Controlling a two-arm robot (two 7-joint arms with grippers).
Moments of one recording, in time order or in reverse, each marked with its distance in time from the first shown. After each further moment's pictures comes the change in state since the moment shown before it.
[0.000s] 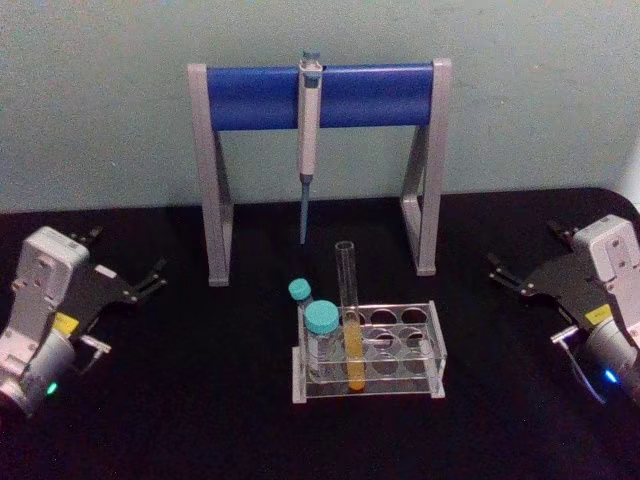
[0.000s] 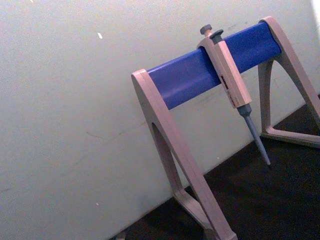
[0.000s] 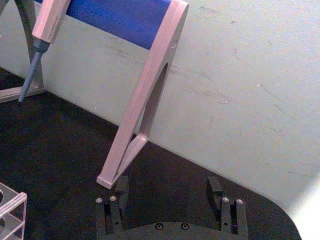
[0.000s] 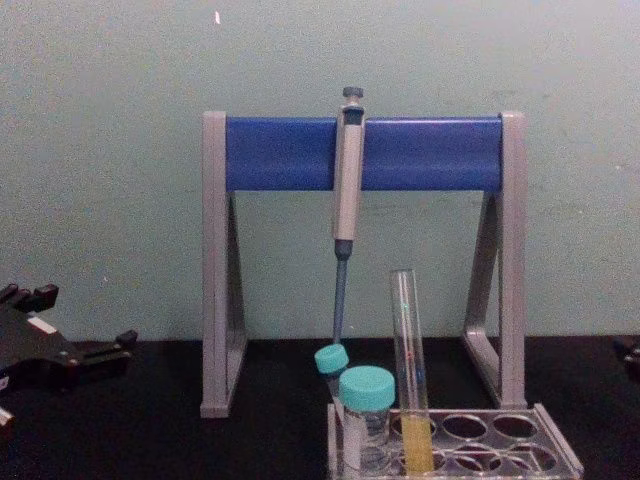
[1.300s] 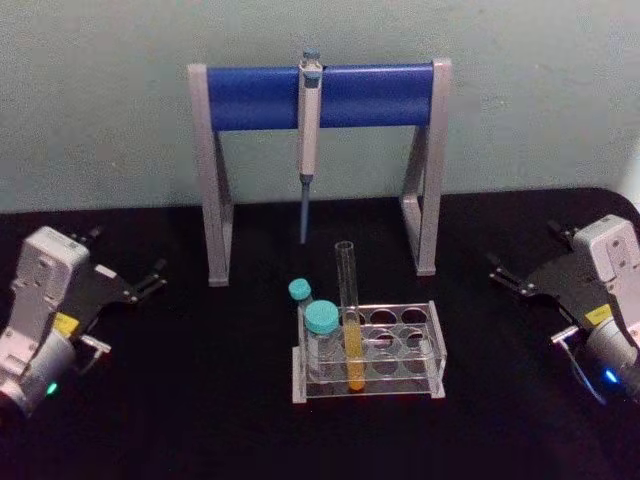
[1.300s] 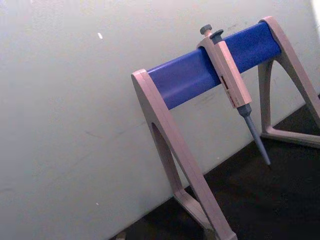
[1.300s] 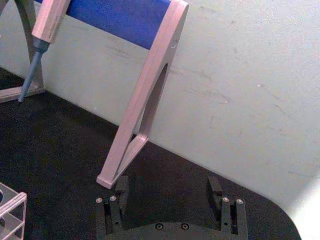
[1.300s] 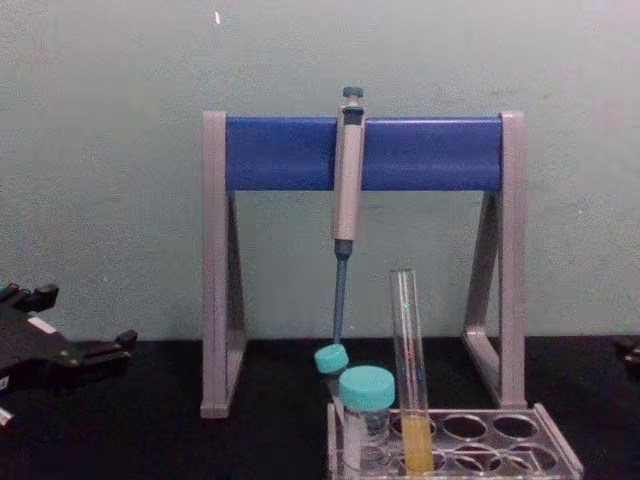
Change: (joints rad) left arm 0.000 0.000 0.000 0.000 0.000 0.000 0.000; right arm 0.000 0.000 0.000 0.000 0.000 0.000 0.000
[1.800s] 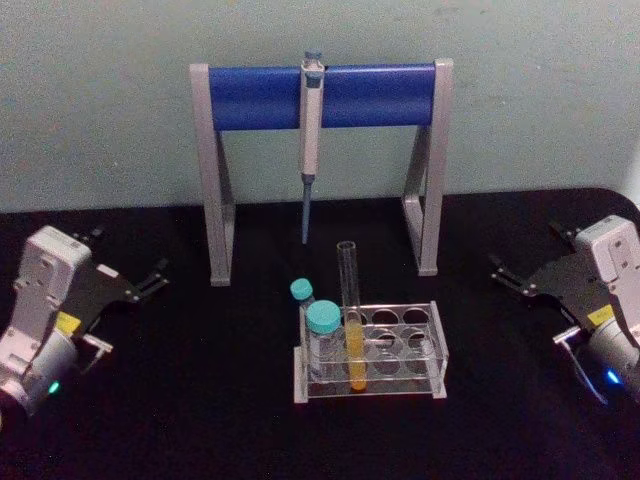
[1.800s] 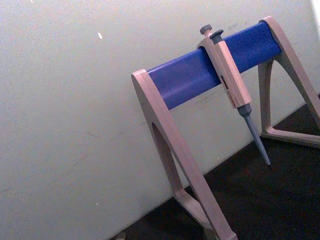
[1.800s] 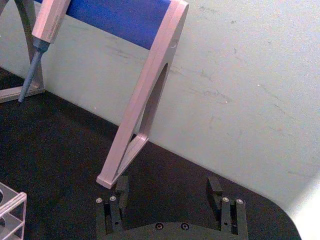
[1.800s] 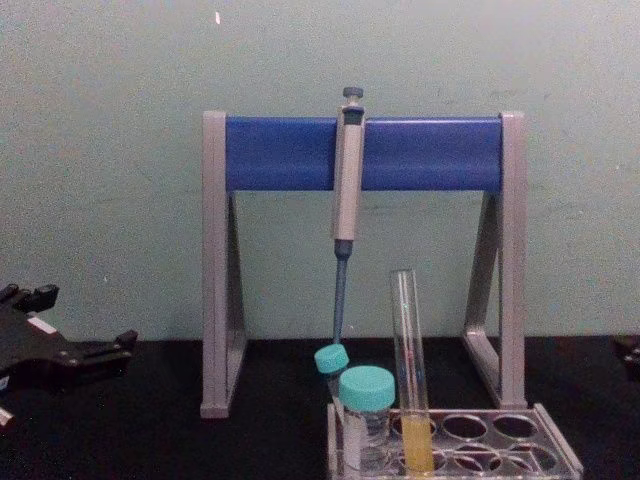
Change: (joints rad) left arm 0.000 0.000 0.000 0.000 0.000 0.000 0.000; right arm 0.000 0.000 0.000 0.000 0.000 0.000 0.000
